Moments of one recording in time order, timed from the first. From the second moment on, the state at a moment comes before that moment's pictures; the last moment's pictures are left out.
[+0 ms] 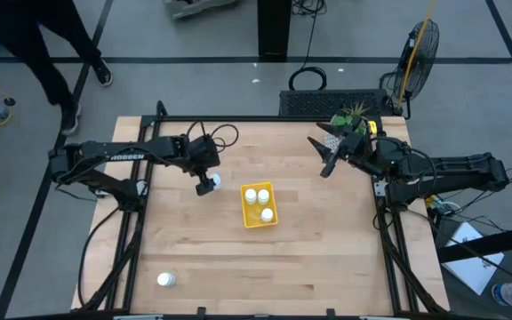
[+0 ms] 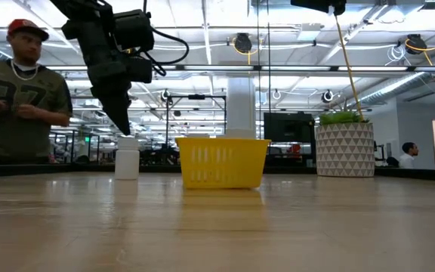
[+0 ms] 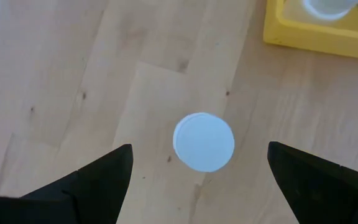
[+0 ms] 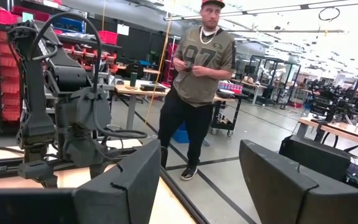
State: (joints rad) left arm 0.32 1.34 0.87 -0.68 0.07 0.01; right arm -0.04 0.85 0.71 0.26 0.50 -0.22
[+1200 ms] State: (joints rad) left arm 0.31 1.62 1.08 -0.89 0.06 0.09; right arm -0.04 0.85 0.71 0.26 0.50 -0.22
